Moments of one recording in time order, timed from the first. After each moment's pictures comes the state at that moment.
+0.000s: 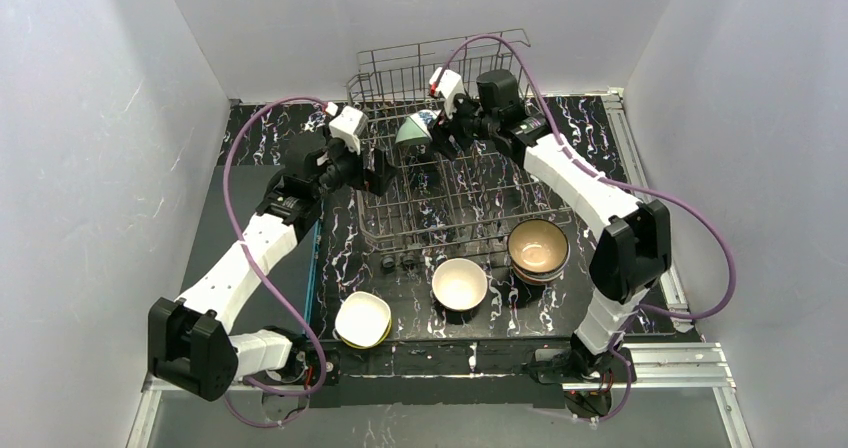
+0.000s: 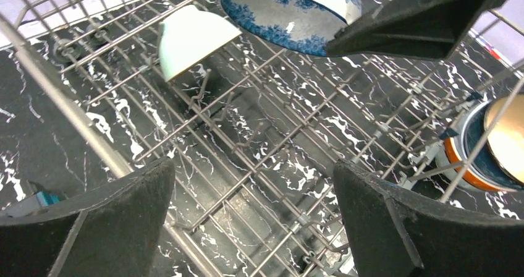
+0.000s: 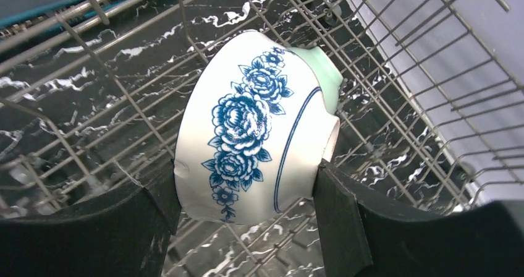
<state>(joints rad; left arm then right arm) -0.37 1.21 0.96 -0.03 0.30 -0.05 0.56 1.74 1.61 -0.34 -0.37 -0.36</state>
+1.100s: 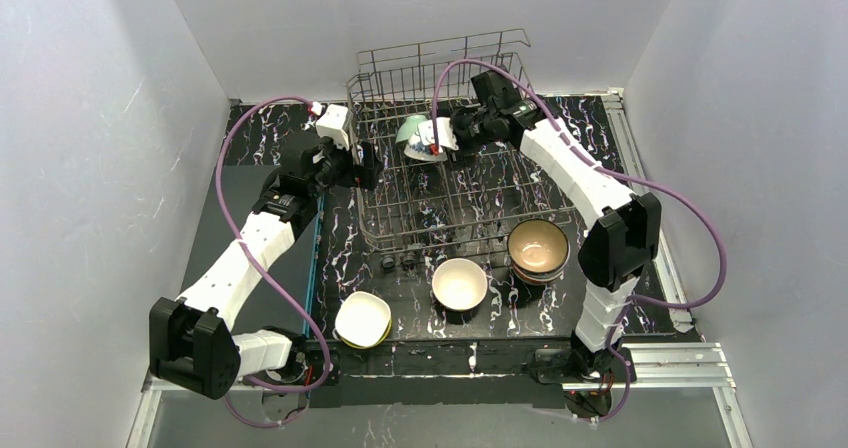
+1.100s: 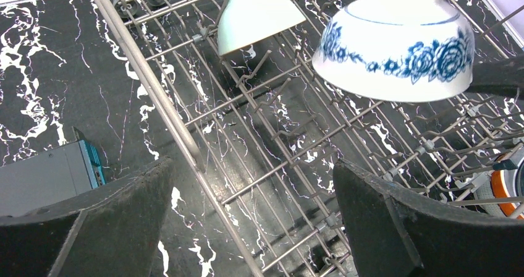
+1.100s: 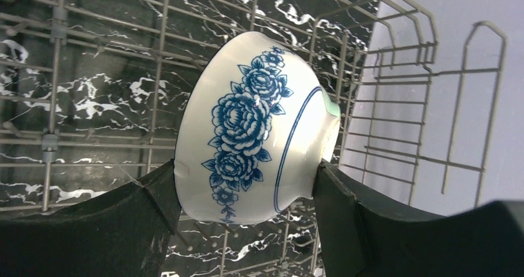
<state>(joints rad) -0.32 1.22 0.97 -0.09 0.15 -0.11 0.54 1.84 1.84 -0.80 -0.62 -1.35</state>
